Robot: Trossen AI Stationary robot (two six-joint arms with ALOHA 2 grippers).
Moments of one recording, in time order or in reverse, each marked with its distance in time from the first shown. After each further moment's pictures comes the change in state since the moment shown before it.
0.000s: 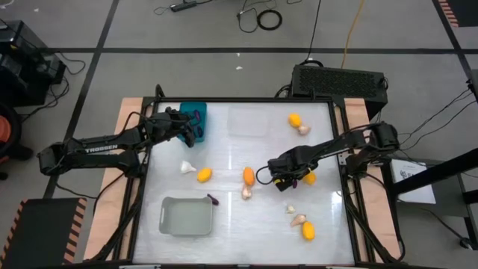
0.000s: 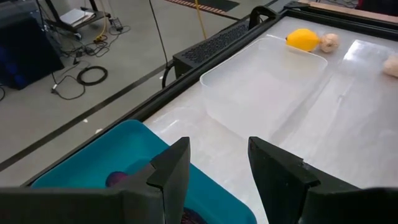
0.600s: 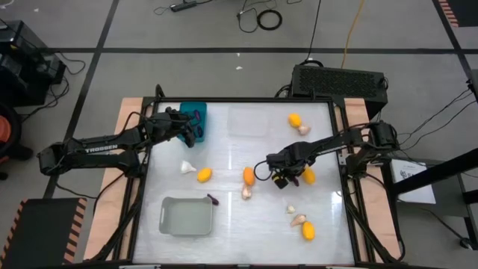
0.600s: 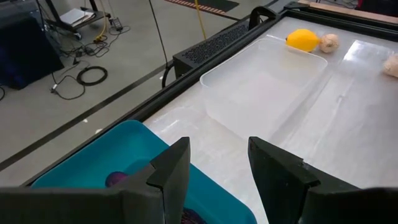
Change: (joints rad) left arm 0.000 0.000 0.000 0.001 0.001 -0.001; right arm -0.062 0.014 0.000 0.029 -0.005 -0.134
